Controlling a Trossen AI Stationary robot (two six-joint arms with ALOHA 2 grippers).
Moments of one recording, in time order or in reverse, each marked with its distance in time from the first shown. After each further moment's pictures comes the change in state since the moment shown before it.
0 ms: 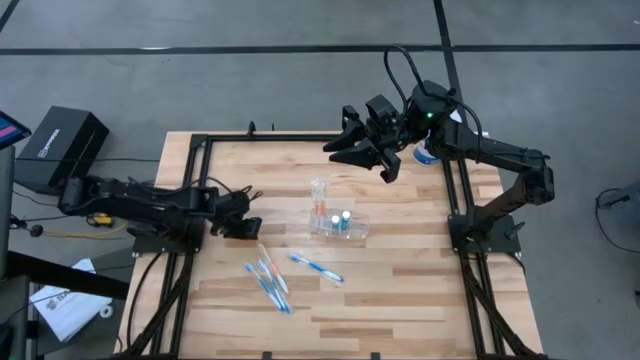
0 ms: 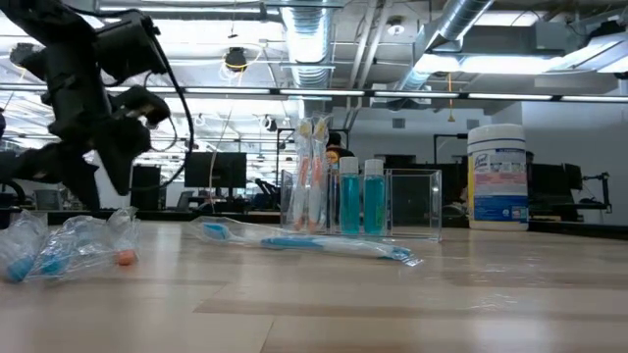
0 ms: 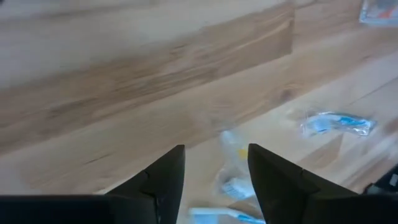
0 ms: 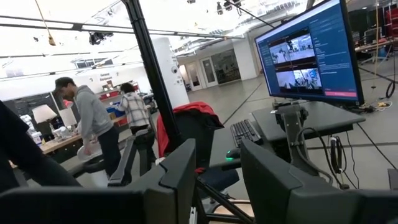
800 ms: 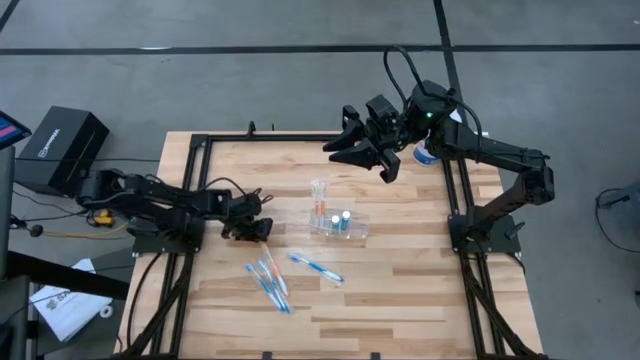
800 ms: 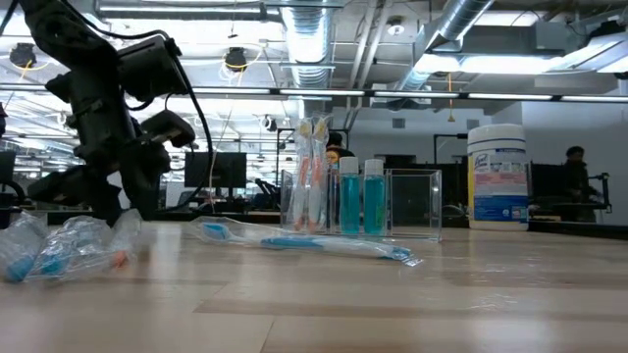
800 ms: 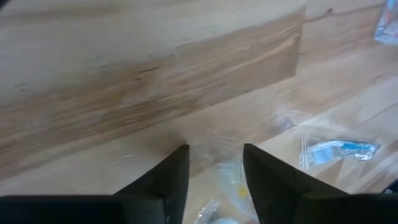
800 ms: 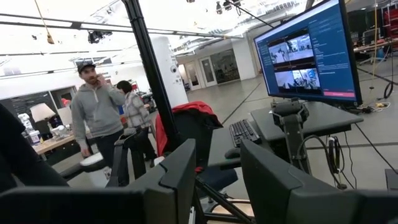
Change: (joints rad) left arm 0.003 0.241 0.001 0.241 0.016 -0.048; right arm -0.002 0.000 0.000 -0.004 0.002 -0.010
